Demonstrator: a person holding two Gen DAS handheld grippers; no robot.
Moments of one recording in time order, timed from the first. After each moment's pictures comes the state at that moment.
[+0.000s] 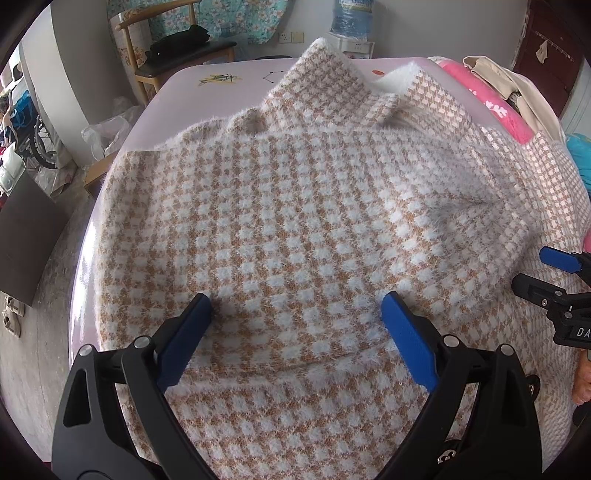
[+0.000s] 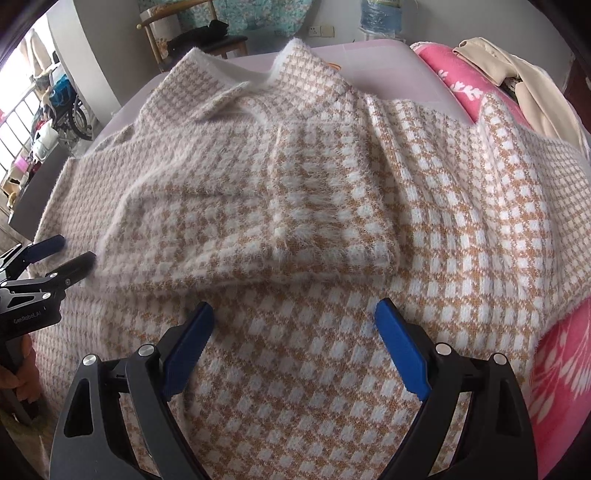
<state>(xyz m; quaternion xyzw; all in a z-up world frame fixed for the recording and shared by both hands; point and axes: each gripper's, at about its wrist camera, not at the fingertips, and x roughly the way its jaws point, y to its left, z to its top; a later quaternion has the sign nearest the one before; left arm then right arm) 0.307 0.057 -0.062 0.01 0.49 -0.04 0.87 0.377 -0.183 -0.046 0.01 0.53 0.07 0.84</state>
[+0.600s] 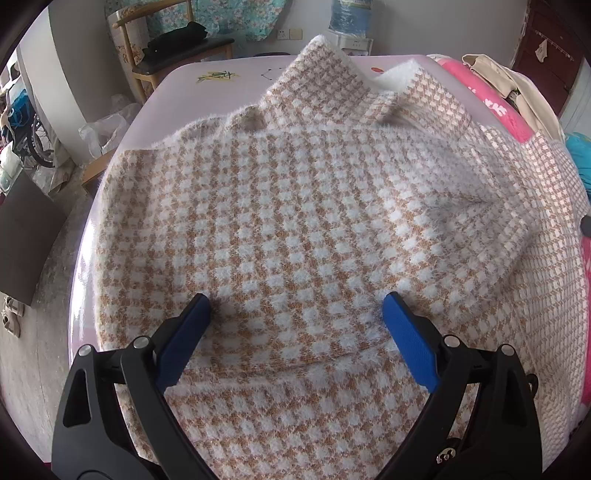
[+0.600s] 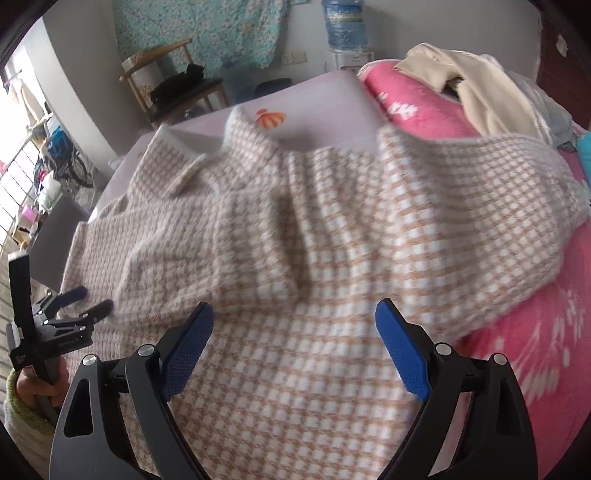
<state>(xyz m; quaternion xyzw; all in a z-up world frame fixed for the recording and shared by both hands) 0.309 0.057 -0.063 0.01 0.50 -0.04 0.87 0.368 -0.287 0.018 0.08 0.48 0.03 0.87</state>
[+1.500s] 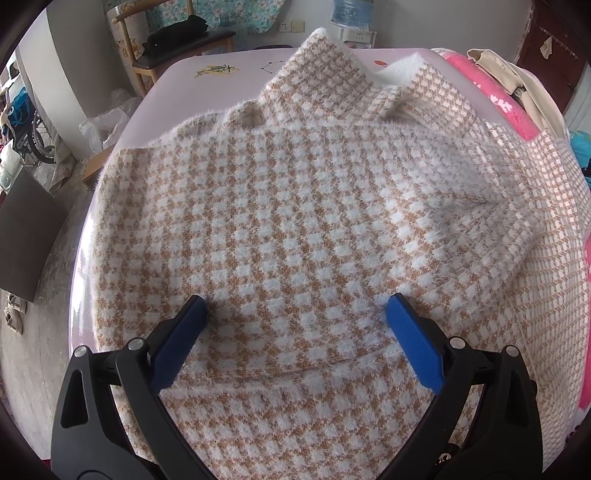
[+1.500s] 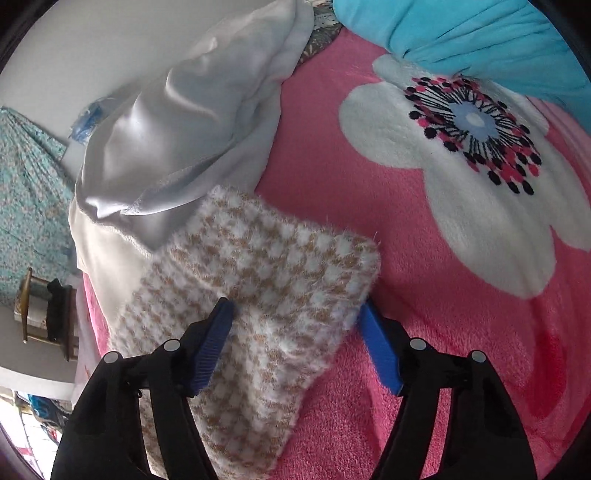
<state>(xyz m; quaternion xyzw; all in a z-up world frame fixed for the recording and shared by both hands) 0.308 0.055 -0.065 0.02 0.51 -0.04 0.86 0.461 -0.646 -0.040 0.37 0.43 -0.24 0.79</state>
